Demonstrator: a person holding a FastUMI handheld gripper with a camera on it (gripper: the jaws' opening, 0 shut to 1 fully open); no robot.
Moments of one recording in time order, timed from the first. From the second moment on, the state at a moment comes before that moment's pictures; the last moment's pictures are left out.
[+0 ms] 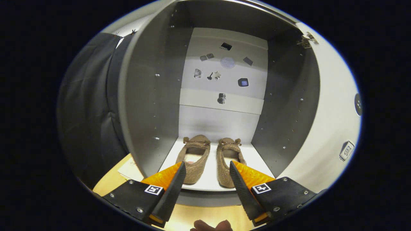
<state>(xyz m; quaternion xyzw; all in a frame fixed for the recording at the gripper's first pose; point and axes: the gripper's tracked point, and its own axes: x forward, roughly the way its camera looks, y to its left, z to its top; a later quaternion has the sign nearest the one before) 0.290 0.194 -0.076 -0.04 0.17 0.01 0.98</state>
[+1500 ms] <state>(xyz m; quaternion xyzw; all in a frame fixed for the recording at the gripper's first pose) -0.030 0.029 0.003 0.11 0.09 0.15 0.98</state>
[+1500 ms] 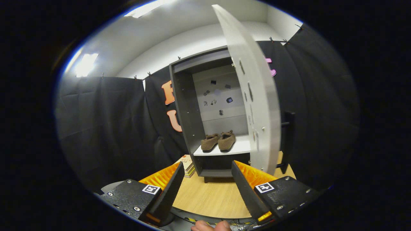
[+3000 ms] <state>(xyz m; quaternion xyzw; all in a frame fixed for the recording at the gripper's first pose) 0.034 0.038 -0.006 0.06 0.12 0.08 0.99</state>
